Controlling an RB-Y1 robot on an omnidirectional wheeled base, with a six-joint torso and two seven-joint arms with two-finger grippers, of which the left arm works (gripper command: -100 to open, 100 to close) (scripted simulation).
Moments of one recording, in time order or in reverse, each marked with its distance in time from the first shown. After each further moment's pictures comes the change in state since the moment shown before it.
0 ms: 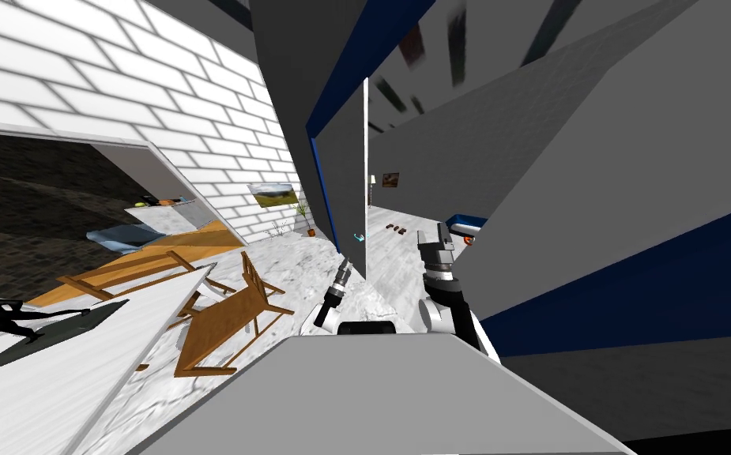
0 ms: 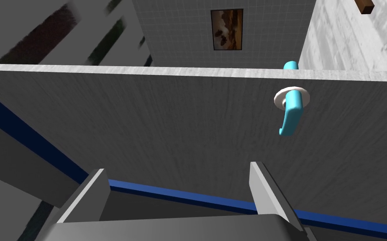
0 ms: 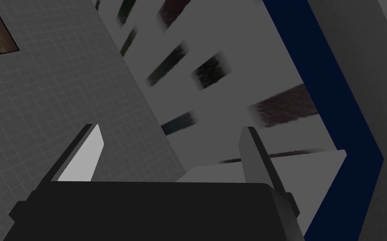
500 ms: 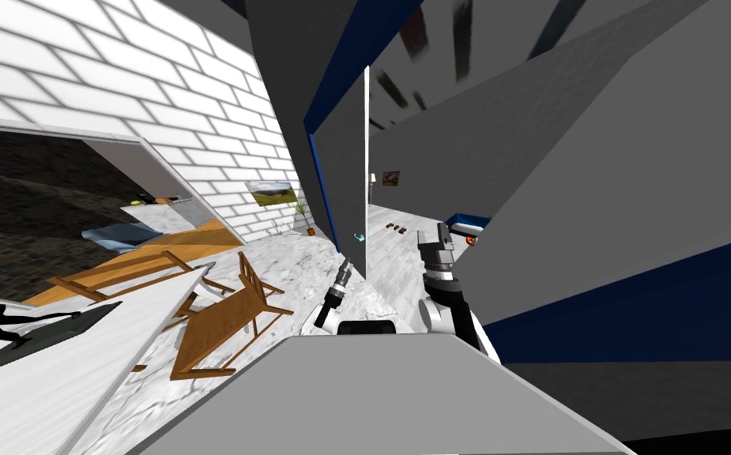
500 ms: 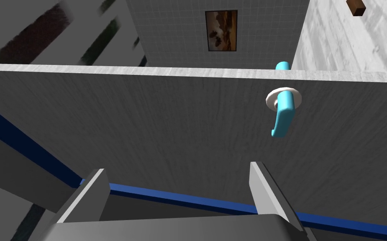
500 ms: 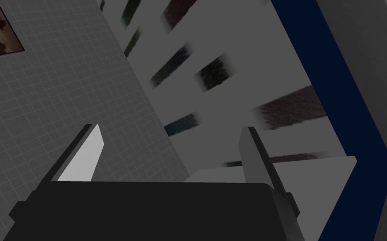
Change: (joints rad) arm 0.001 -0.002 -0.006 0.010 -0.003 -0.002 -0.002
